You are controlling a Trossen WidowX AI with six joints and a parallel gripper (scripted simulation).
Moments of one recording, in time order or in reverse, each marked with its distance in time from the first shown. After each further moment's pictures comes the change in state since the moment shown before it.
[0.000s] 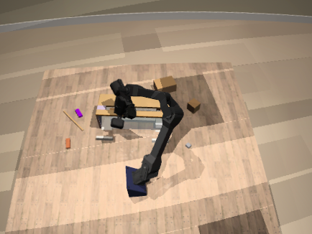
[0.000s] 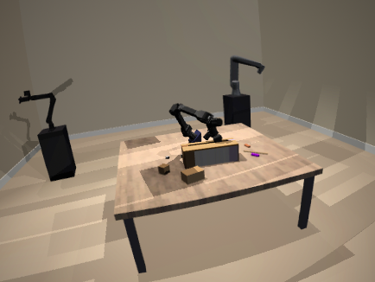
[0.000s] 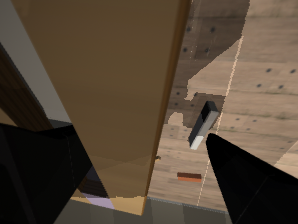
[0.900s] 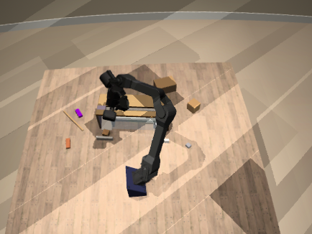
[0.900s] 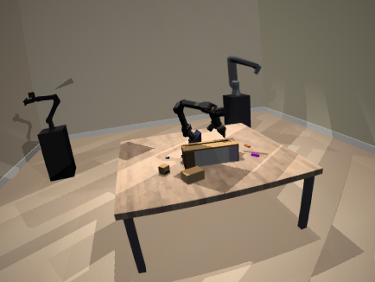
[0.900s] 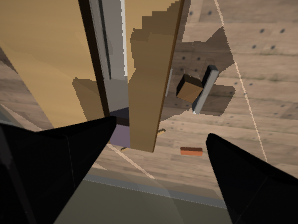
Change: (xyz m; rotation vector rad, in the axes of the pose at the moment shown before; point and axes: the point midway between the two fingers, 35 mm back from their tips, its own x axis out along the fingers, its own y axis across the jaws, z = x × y) arm -0.047 0.000 -0.051 -0.010 0.005 0.007
